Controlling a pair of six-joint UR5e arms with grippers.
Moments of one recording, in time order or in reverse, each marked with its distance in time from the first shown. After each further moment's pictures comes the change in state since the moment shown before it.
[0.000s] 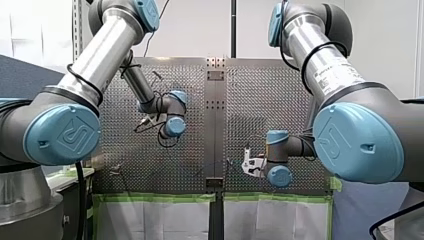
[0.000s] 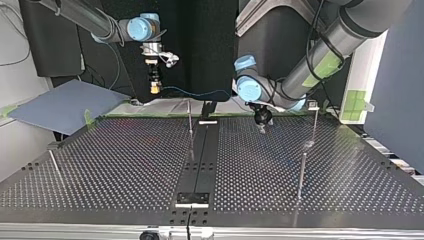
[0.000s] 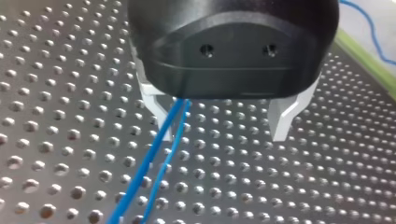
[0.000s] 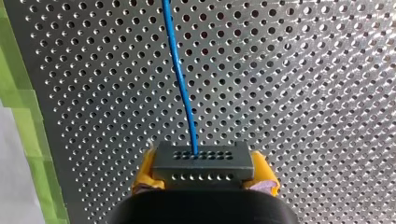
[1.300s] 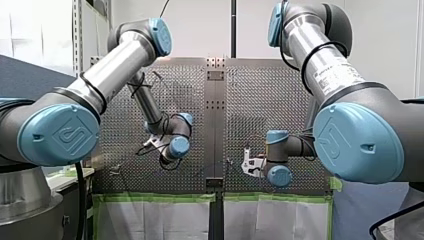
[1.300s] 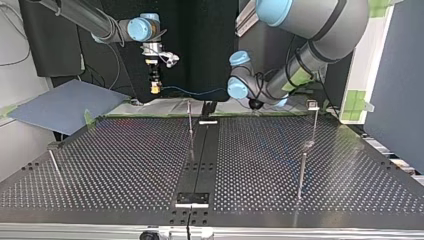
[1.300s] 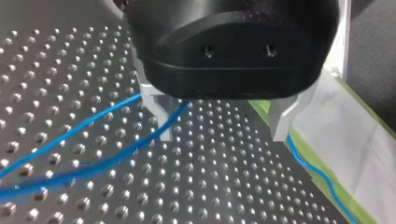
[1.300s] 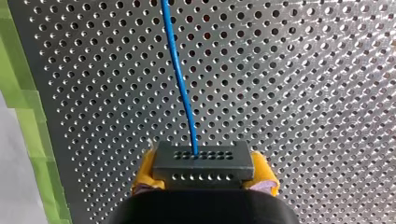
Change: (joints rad) left arm -0.036 -0.217 0.071 -0.119 -0.023 -0.153; right arm 0.002 0.000 -0.002 0.007 0.000 0.002
